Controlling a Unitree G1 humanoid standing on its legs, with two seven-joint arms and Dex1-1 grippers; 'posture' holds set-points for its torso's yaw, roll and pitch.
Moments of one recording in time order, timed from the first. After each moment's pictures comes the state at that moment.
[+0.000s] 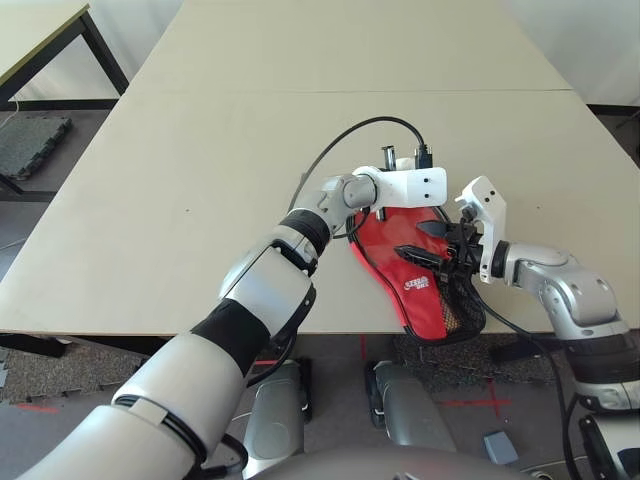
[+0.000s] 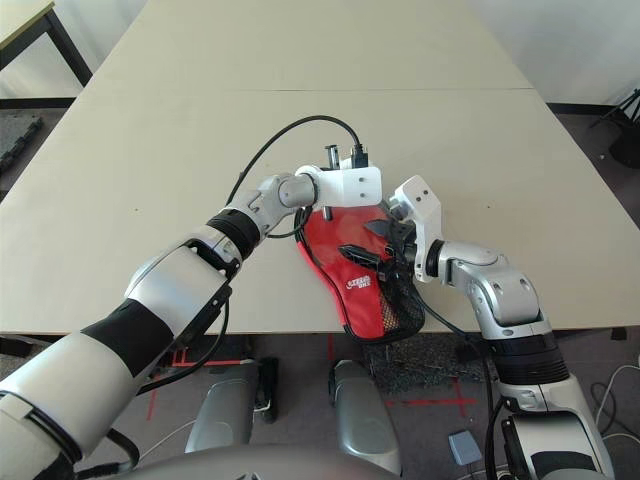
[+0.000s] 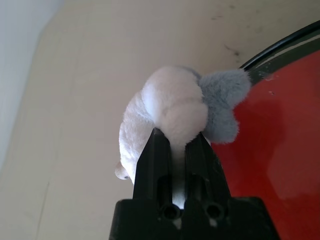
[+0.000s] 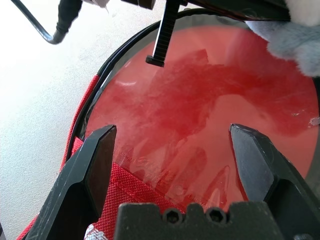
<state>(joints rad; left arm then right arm) -1.24 -0.06 -0.38 1.33 0.49 -0.33 -0.44 -0.31 -0.54 0.04 -0.07 0.38 0.71 0.82</state>
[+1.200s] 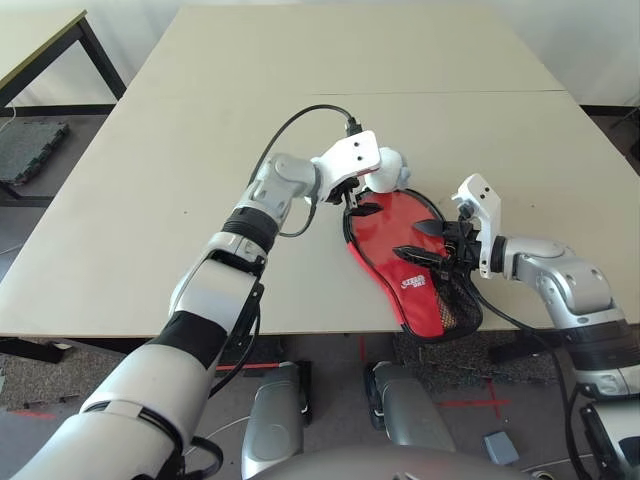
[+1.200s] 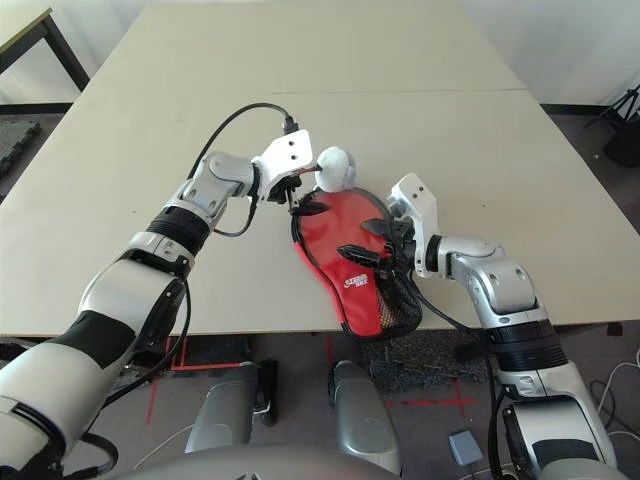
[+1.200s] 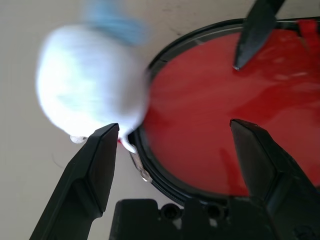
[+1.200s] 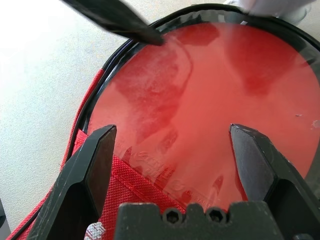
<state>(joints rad) -0.99 0.19 -0.21 0.80 0.17 0.04 -1.08 -0.36 -0.56 0.08 0.03 0.37 0.66 0.89</state>
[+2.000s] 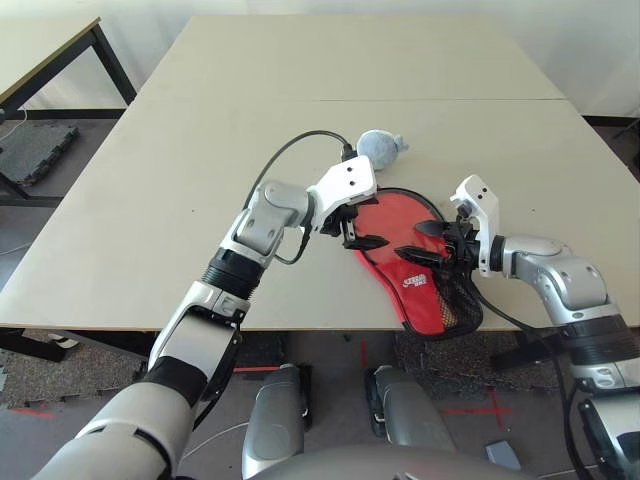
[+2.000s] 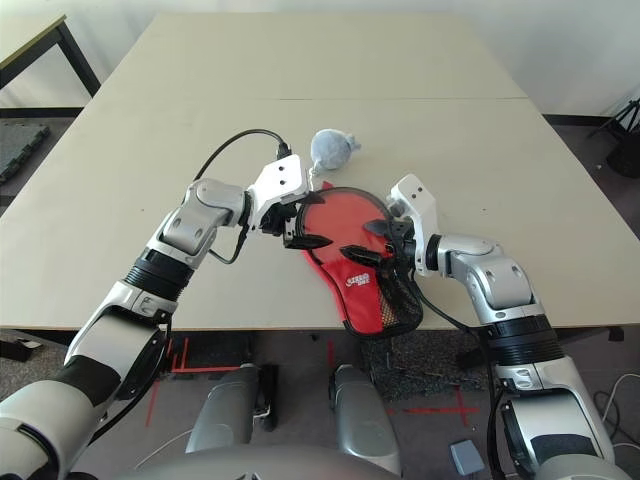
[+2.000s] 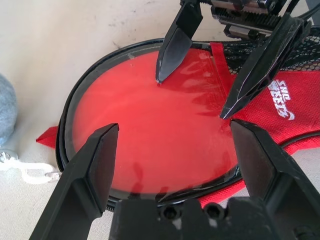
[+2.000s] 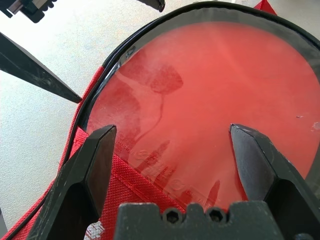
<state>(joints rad) -0.78 0.22 -0.30 0.37 0.06 0.32 -1.12 -0.38 -0.57 0.09 0.07 0.35 0.65 0.90</state>
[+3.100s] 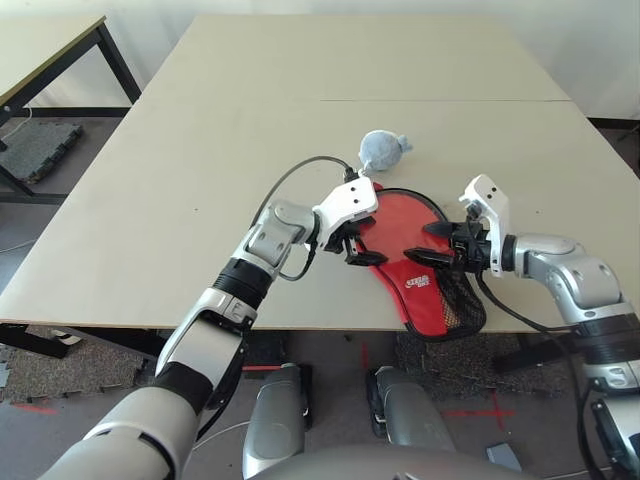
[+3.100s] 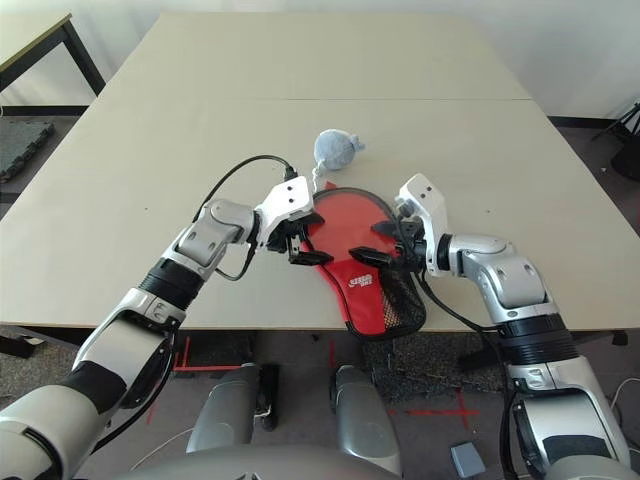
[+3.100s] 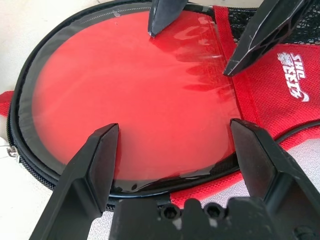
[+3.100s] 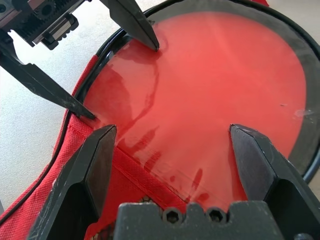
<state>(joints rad) -0.76 0.18 -0.34 0.52 0.06 0.28 -1.08 -0.38 -0.62 0.07 0.08 0.35 0.65 0.92</state>
